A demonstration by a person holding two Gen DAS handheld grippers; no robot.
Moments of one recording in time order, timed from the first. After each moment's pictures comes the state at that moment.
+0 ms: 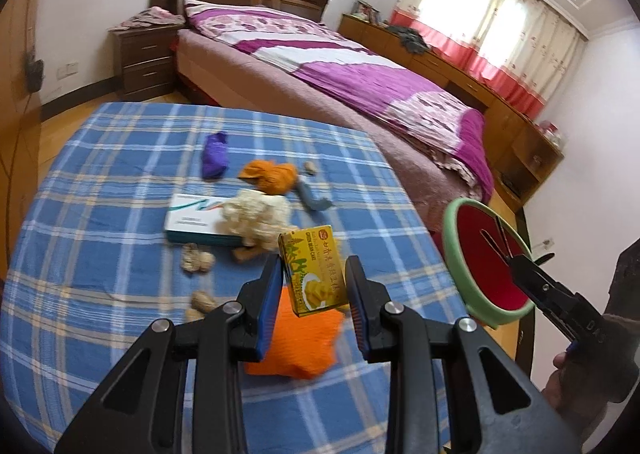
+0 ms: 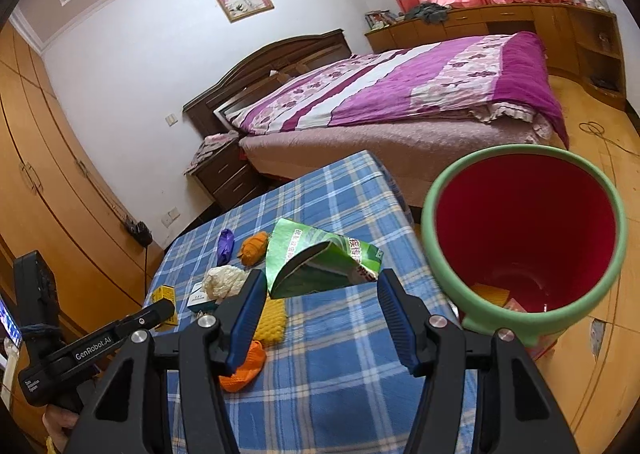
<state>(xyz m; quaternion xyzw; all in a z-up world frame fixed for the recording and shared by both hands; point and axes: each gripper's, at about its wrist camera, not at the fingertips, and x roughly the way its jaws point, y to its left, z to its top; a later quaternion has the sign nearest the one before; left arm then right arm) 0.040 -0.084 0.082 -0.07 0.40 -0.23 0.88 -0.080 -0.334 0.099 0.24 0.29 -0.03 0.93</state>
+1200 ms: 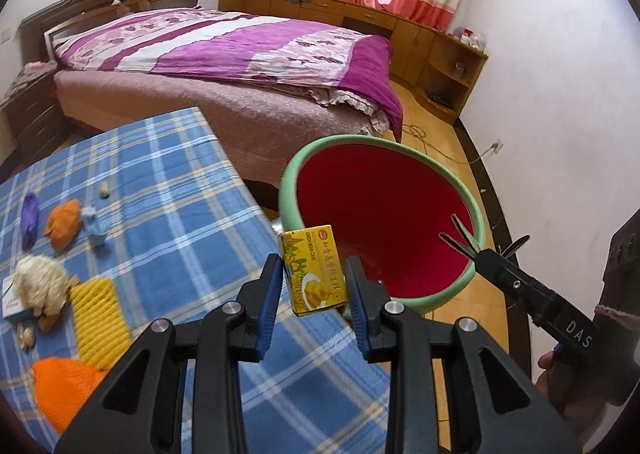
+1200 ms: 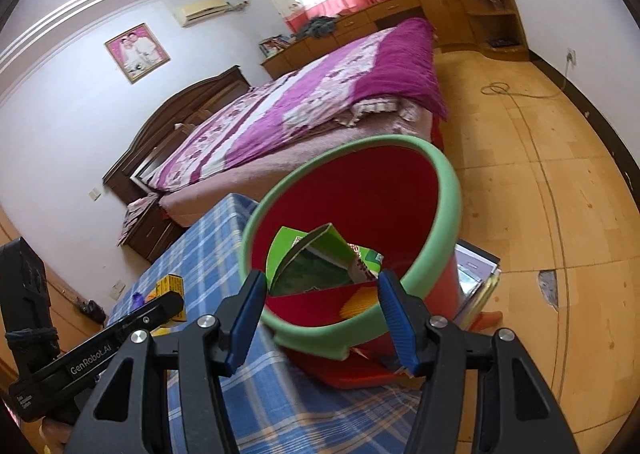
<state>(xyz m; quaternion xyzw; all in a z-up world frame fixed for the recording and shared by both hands) 0.017 -0.293 0.067 0.06 0.40 -0.38 0.83 -0.158 -0.463 0.055 0.33 0.26 -0.19 0.89</state>
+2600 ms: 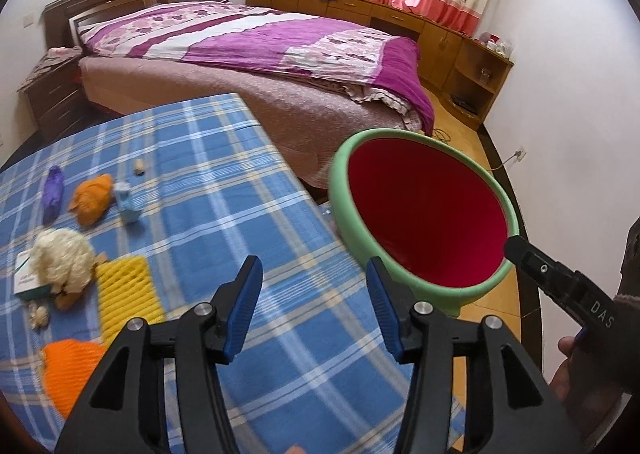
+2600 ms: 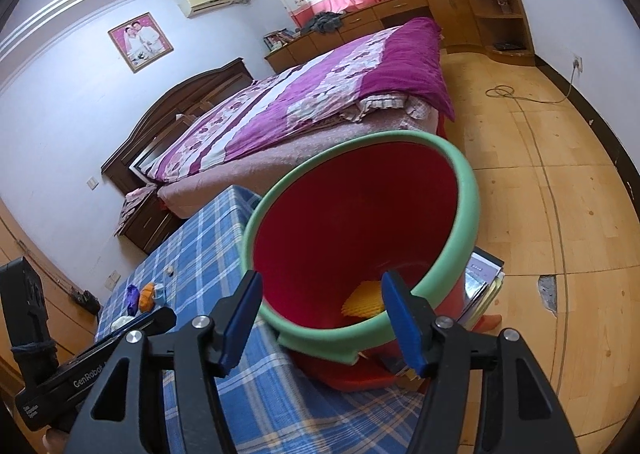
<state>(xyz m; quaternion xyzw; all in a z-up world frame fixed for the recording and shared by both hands) 0.029 -0.256 0.056 0.05 0.41 -0.34 0.85 -0.143 -0.452 0.055 0.31 0.27 -0.18 0.89</state>
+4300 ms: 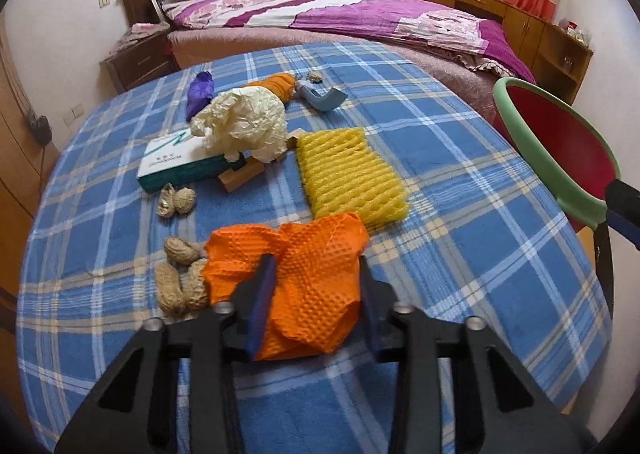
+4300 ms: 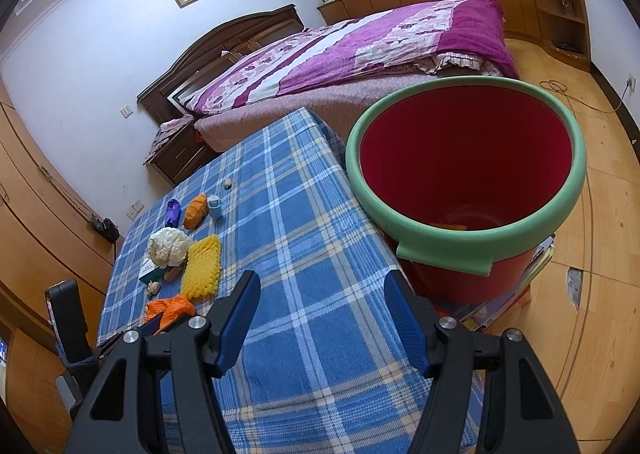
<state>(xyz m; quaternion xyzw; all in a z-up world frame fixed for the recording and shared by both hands) 0.027 -0.129 -0.005 0.10 0.43 -0.18 0.88 -0.106 -0.356 0.047 0.27 0.35 -0.09 0.89</state>
